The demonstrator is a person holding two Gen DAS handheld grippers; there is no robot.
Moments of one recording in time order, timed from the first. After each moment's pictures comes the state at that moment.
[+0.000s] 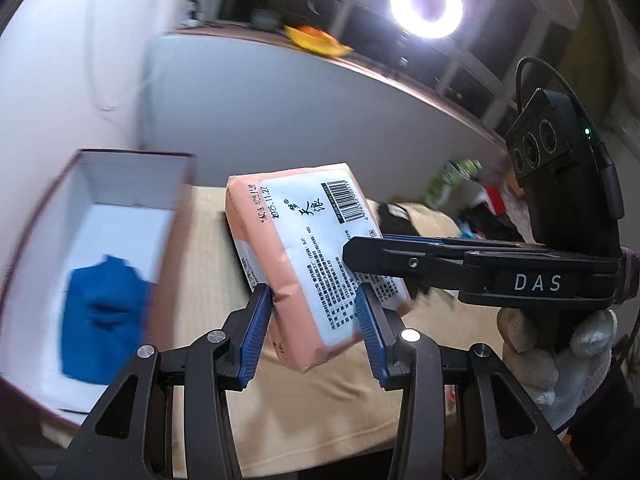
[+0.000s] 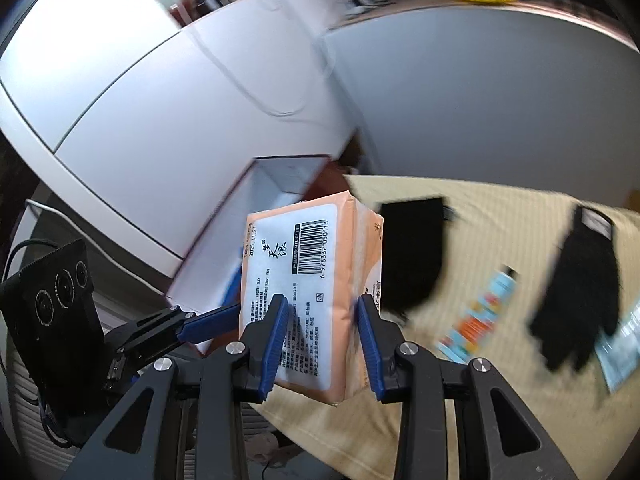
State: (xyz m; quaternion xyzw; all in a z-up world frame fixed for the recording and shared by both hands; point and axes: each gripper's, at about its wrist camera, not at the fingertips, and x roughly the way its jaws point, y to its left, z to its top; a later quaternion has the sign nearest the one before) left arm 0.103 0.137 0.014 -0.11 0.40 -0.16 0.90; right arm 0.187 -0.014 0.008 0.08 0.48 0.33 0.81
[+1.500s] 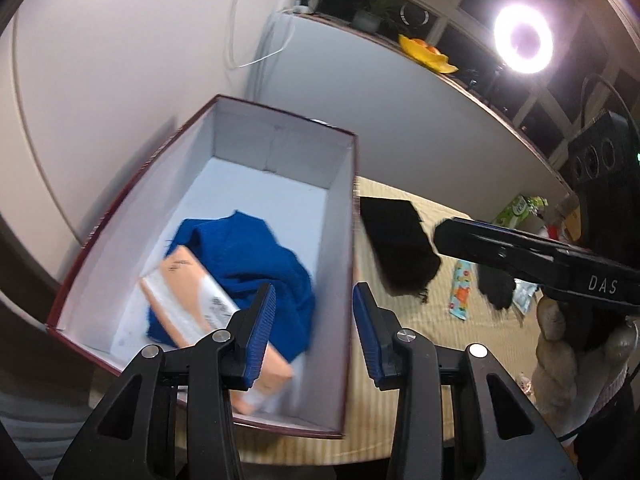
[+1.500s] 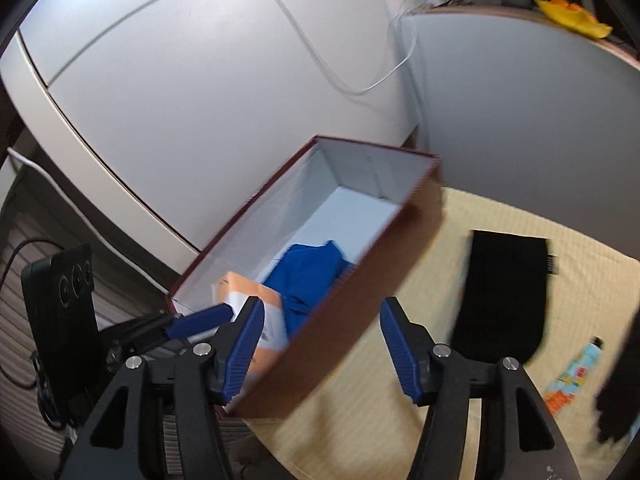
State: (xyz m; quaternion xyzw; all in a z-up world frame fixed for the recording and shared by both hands) left arm 0.091 0.236 -0.025 -0.16 0.42 -0.05 0.89; right arm 0.200 0.084 -0.018 0.01 0.46 0.38 0.80
